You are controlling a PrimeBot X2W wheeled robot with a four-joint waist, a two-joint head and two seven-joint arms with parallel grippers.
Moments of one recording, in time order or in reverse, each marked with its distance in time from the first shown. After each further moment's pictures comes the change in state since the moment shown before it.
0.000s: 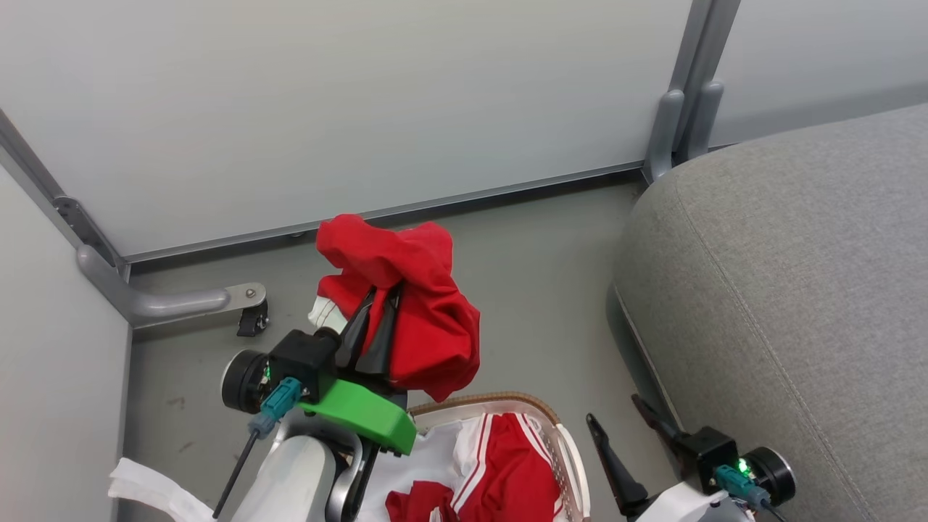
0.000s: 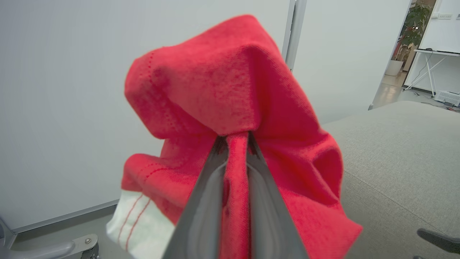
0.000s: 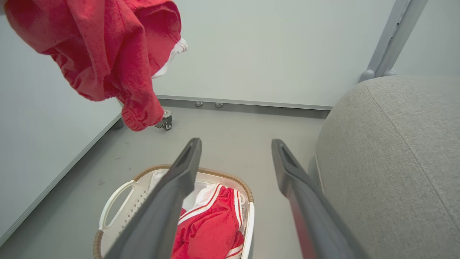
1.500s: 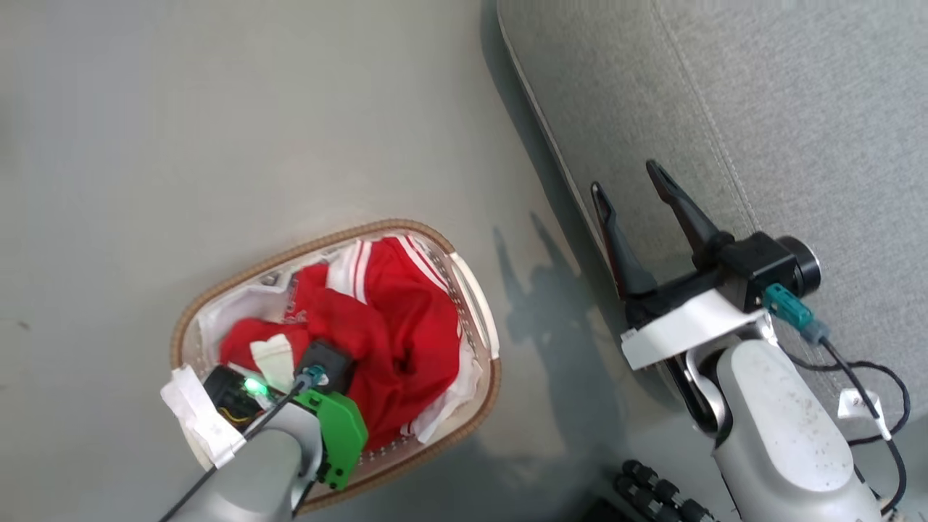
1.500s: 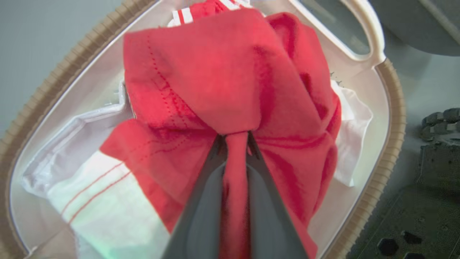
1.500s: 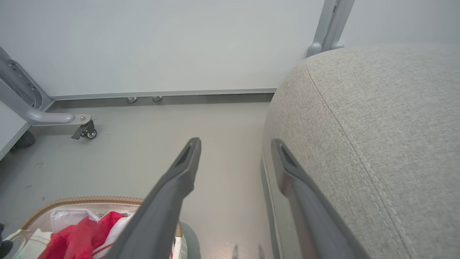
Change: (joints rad) left arm -0.370 0.074 -0.504 0.842 -0.144 -0.004 0.001; right arm -0.364 0.001 -0.038 -0.162 0.054 0.000 0.000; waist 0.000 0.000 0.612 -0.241
